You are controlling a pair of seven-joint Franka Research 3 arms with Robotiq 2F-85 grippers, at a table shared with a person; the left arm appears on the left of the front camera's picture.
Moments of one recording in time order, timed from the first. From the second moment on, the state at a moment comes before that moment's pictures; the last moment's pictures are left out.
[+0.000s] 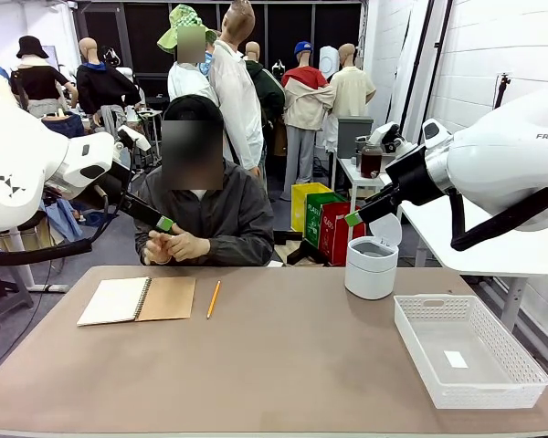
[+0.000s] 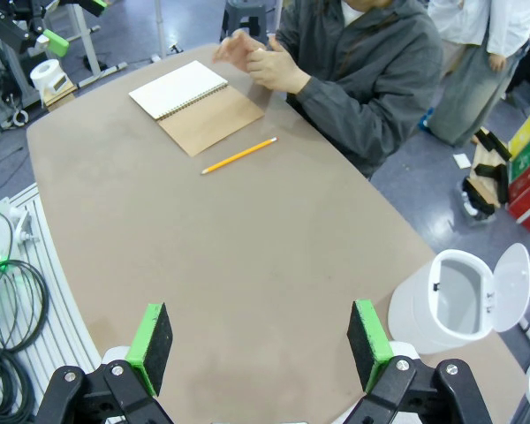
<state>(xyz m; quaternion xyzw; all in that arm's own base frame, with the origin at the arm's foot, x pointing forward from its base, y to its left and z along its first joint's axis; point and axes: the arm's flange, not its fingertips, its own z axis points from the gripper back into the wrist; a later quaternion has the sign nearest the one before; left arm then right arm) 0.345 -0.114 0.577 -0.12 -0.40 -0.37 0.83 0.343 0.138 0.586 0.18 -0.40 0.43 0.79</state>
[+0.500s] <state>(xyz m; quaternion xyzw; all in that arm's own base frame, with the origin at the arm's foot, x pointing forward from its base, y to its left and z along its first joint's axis) 0.345 -0.114 0.577 -0.12 -0.40 -0.37 0.83 0.343 0.138 0.586 0.18 -0.40 0.43 0.79</state>
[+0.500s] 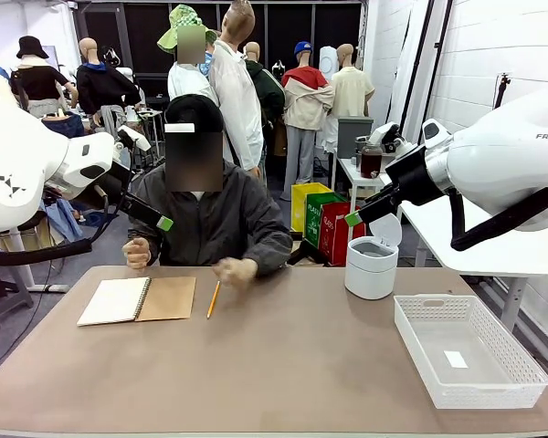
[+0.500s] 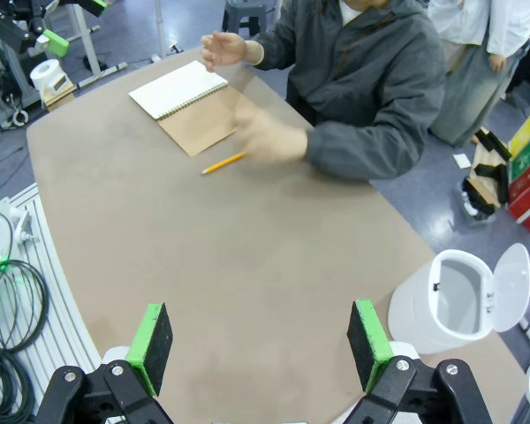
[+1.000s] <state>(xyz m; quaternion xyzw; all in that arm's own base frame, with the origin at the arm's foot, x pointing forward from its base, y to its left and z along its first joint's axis) 0.345 -0.114 0.577 -0.12 -0.40 -0.37 0.83 0.343 0.138 0.586 0.18 -0.40 0.43 0.79</state>
